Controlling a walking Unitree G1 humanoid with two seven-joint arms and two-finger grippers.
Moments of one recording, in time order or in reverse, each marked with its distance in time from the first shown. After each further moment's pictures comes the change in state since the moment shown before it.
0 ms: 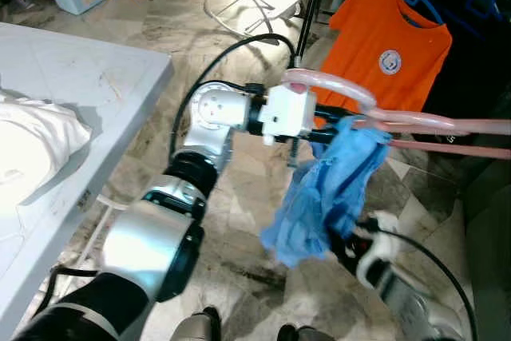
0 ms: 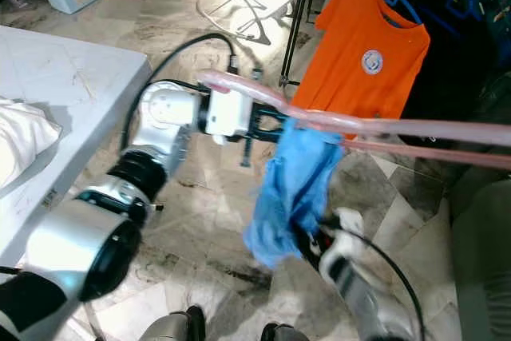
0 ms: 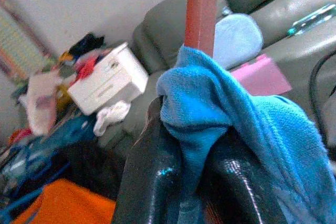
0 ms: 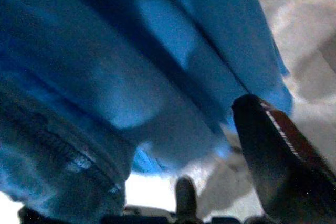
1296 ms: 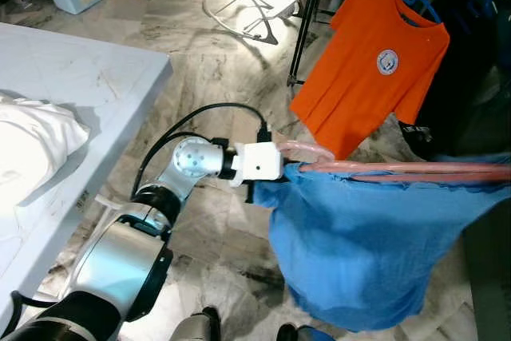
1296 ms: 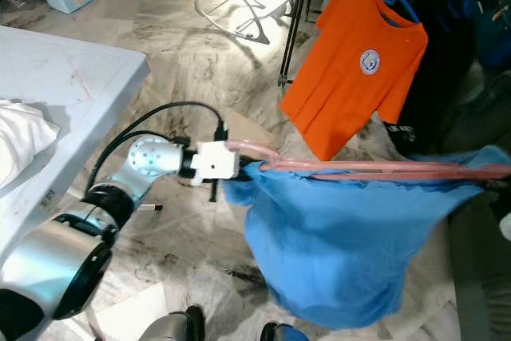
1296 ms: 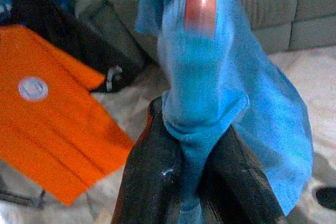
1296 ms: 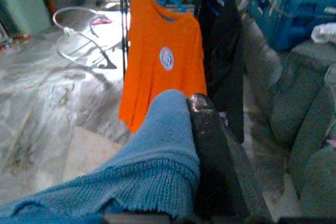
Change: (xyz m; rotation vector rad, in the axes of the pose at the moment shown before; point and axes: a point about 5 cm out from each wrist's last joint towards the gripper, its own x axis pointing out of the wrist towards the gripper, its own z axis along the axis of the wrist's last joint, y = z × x) left arm -0.044 -0.073 -0.070 -0.195 0.492 0.030; right arm -0.156 -0.035 0.186 -0.339 -0.636 -0.392
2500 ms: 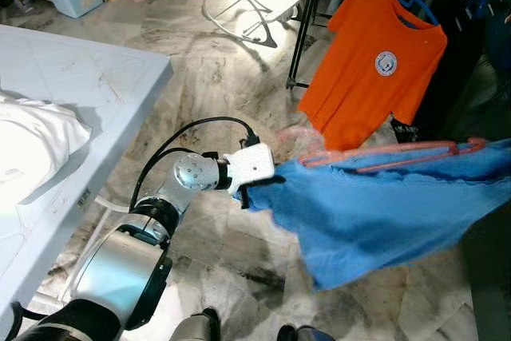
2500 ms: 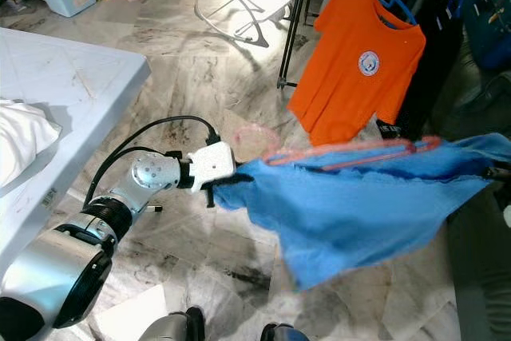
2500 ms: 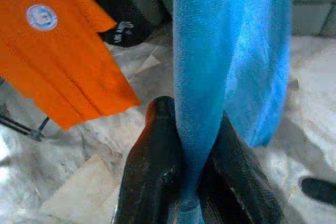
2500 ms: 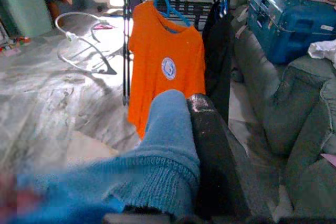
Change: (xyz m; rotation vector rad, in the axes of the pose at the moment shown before) left arm 0.003 -0.014 -0.026 -0.159 0.140 0.125; right arm 0.002 0.010 0.014 -0.029 -0.009 0.007
